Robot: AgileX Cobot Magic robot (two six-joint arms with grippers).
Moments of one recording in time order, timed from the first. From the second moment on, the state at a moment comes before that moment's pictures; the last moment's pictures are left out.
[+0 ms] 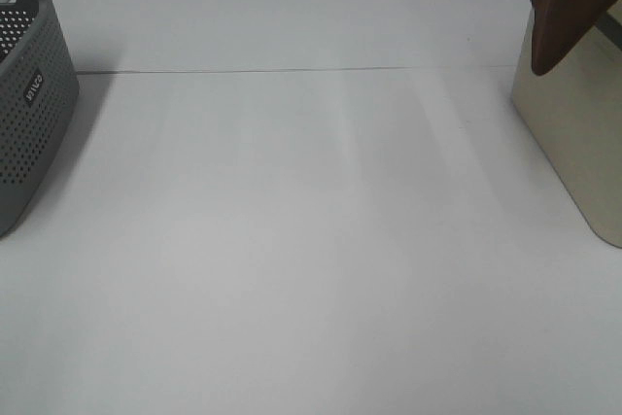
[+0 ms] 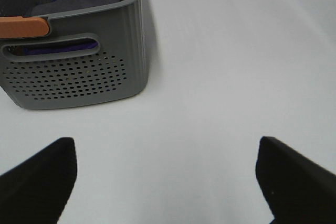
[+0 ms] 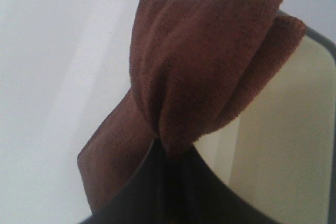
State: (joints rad) left arm -0.04 0.00 -0.50 -0.06 1.06 0.04; right arm 0.33 1.68 -1.82 -0.45 1.16 -0.09
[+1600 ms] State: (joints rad) left arm -0.04 0.00 -0.50 -0.06 1.06 0.04; right arm -0.33 1.98 -1.85 0.14 1.08 -0.11
